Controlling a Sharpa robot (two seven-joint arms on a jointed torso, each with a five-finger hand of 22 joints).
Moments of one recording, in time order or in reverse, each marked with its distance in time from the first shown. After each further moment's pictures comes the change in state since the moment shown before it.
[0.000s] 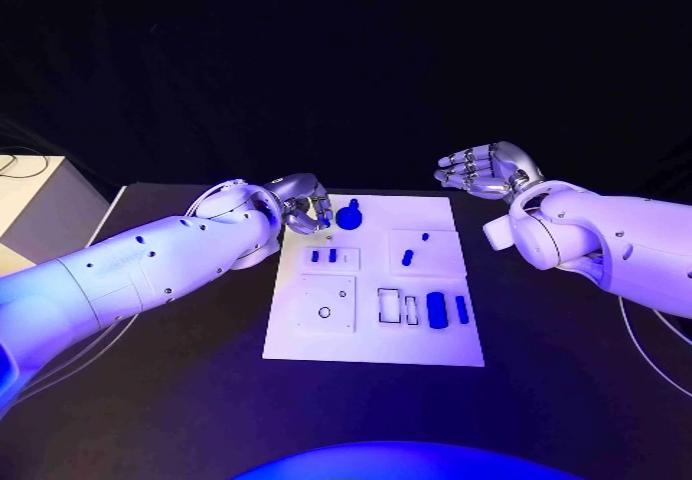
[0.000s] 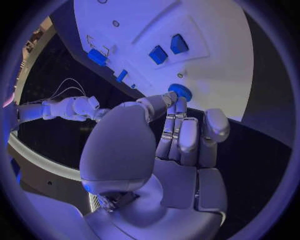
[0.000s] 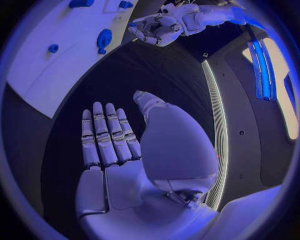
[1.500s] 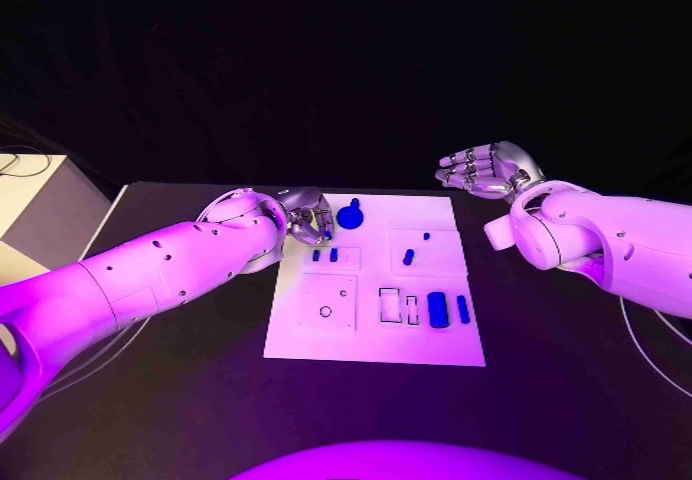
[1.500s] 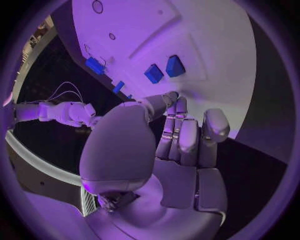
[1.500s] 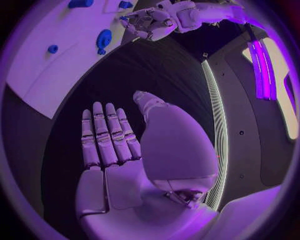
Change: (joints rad) left arm -0.024 0.040 -0.004 -0.062 0.004 0.061 -0.014; left_hand -0.001 -0.002 0.000 -0.006 0.001 0.003 0.004 -0.004 0.002 0.000 0.000 -0.005 0.000 0.000 0.000 0.000 0.003 0.000 0.000 0.000 0.000 0.005; right arm 0.000 0.006 0.000 -0.002 0.000 0.001 0.000; right_hand 0.000 0.000 0.003 -0.003 0.000 0.004 0.004 0.000 0.000 0.000 0.000 0.000 0.000 0.000 0.000 0.000 -0.002 0.000 0.000 0.000 0.000 0.000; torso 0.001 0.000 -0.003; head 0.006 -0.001
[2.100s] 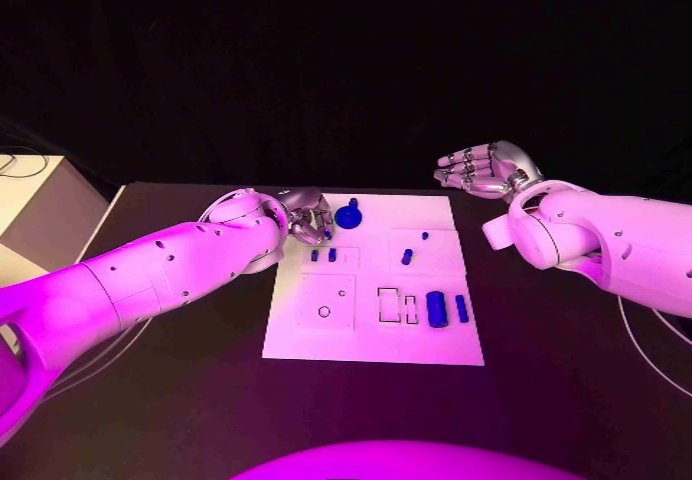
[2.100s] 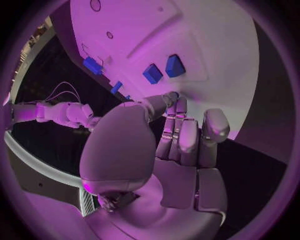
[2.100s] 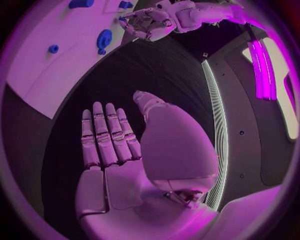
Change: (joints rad) left arm 0.000 0.014 -0.001 -0.009 -0.007 0.000 -0.026; left_hand 0.000 0.000 0.000 0.000 0.000 -0.003 0.000 0.000 0.000 0.000 0.000 -0.006 0.000 0.000 0.000 0.000 0.008 0.000 0.000 0.000 0.000 0.004; right arm 0.000 0.000 0.000 0.001 0.000 0.001 0.000; right_hand 0.000 0.000 0.000 0.000 0.000 0.000 0.000 0.000 0.000 0.000 0.000 0.000 0.000 0.000 0.000 0.000 -0.001 0.000 0.000 0.000 0.000 0.000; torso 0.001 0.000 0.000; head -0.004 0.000
